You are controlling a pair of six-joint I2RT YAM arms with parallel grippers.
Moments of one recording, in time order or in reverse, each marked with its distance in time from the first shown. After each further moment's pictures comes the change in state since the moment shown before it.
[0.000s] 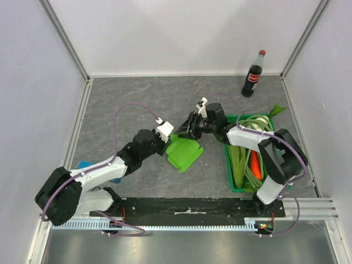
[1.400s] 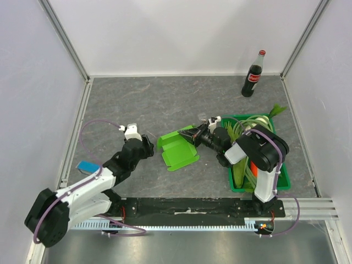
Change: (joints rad) left arm 0.066 -0.304 -0.162 -0.211 -0.401 -0.686; right arm 0.050 0.216 -0.374 0.991 0.299 0.589
